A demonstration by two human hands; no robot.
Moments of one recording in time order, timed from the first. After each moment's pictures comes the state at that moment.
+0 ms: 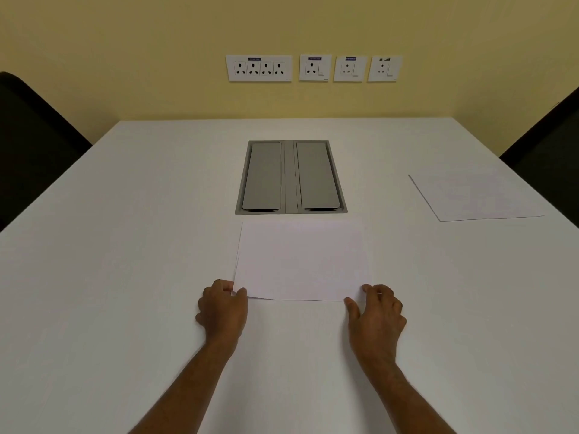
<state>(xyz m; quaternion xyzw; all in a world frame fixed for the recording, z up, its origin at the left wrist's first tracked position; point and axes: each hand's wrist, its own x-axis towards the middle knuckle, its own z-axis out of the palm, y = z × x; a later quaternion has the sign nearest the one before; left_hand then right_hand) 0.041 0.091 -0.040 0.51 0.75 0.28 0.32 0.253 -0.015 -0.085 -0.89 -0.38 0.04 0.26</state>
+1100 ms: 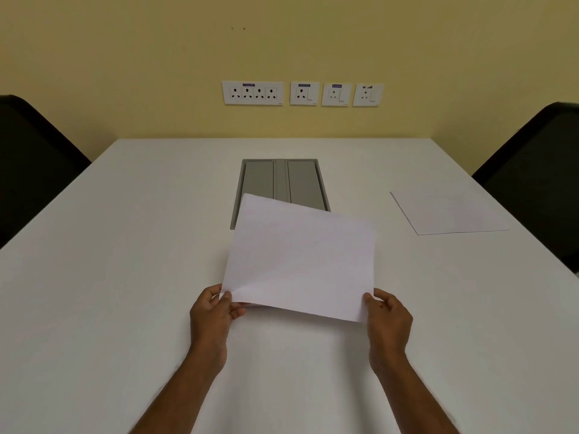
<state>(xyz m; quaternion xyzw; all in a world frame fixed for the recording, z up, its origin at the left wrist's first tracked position) 0.023 0.068 -0.008 0.35 0.56 0.48 0.58 0.270 -0.033 -0.021 -0.75 -0.08 0.22 0.62</state>
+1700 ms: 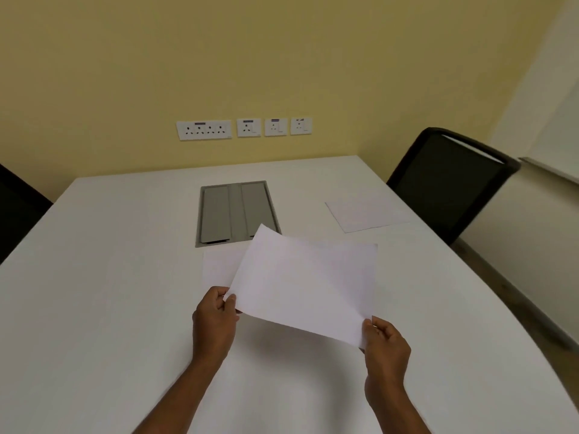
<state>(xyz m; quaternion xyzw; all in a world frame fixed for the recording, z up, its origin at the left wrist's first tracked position) 0.046 -0.047 0.095 0.59 0.54 0.40 0.44 0.247 -0.218 0.076 -0.71 0.02 0.19 0.68</state>
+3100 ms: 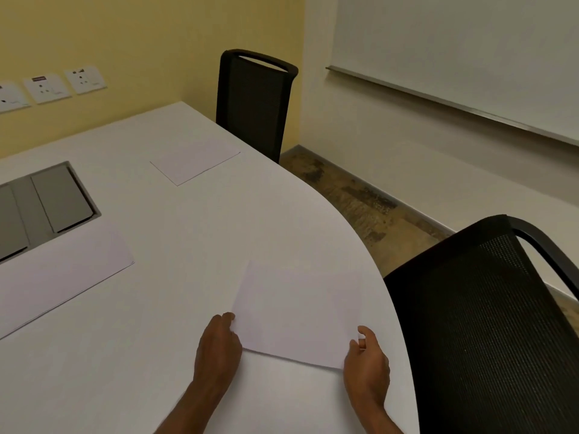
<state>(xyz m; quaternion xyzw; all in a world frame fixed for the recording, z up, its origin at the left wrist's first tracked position) 0.197 -0.311 -0.010 0.87 0.37 0.07 0.31 0.281 -0.548 -0.027 -0.90 0.14 0.05 0.41</state>
